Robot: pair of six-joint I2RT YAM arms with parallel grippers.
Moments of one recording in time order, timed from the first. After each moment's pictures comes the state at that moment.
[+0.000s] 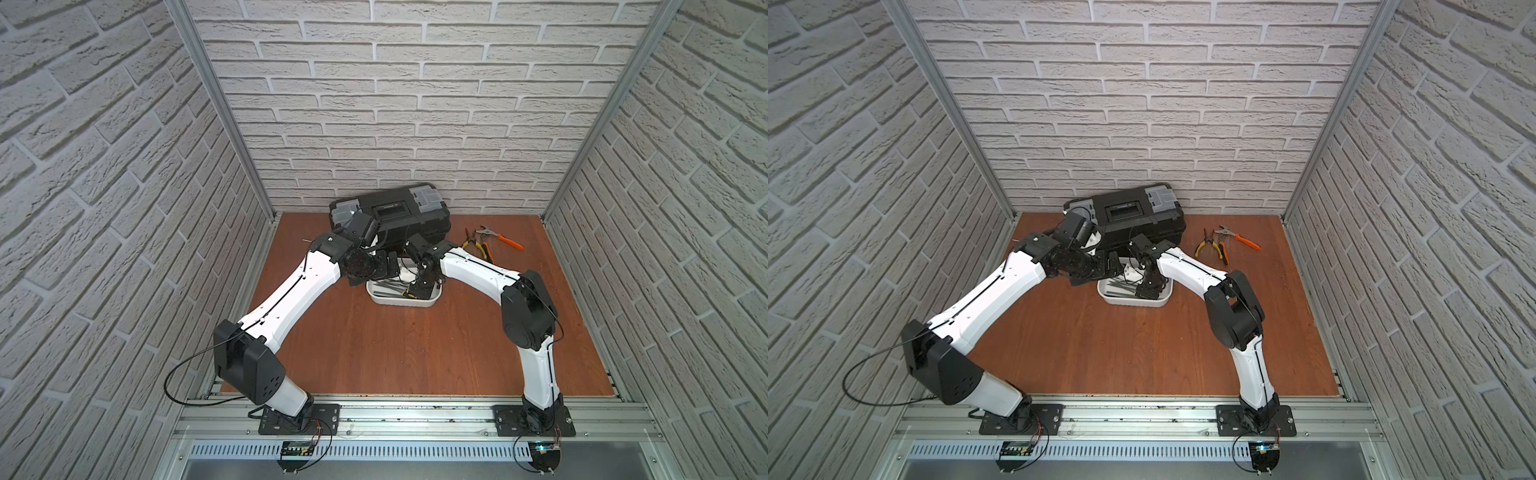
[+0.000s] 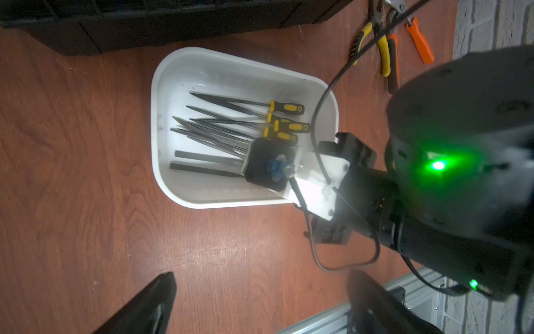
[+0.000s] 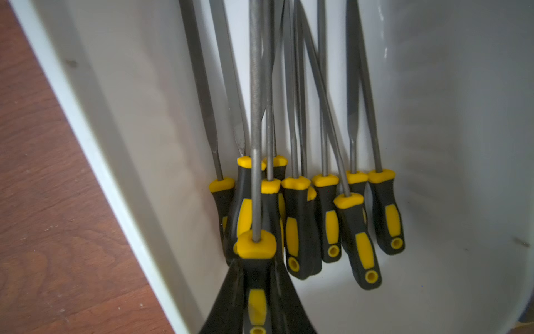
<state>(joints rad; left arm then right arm) -0.55 1.52 1.50 -1.02 0.18 -0.59 0.61 2.09 1.70 -0.98 -0.02 -0.55</state>
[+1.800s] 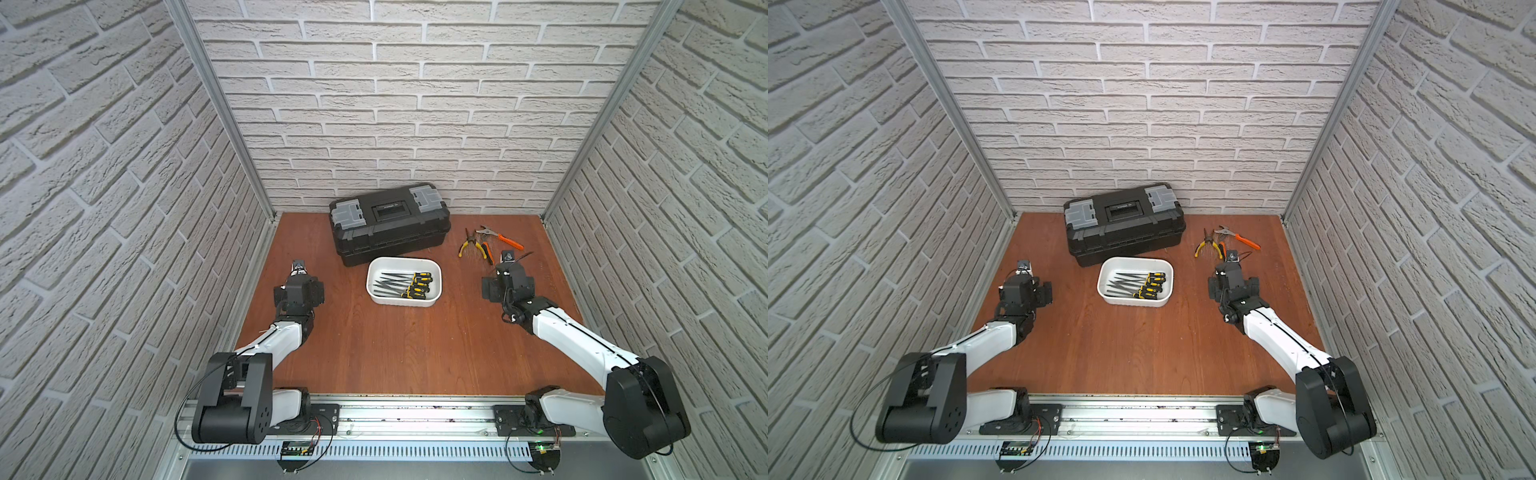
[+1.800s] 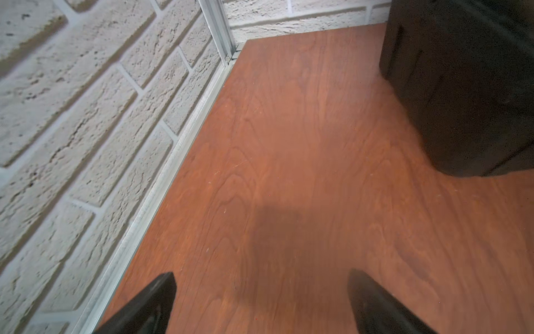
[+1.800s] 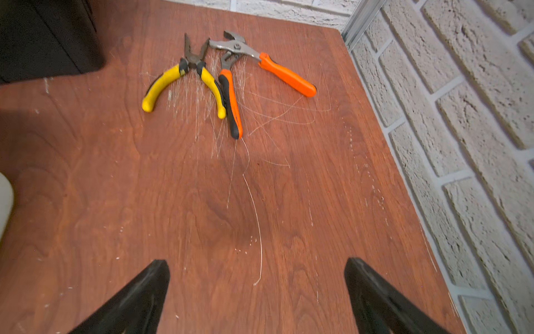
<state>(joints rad) -0.03 1.30 0.43 0.32 -0.39 0.04 0.23 1.25 0.67 -0.19 0.50 0.12</state>
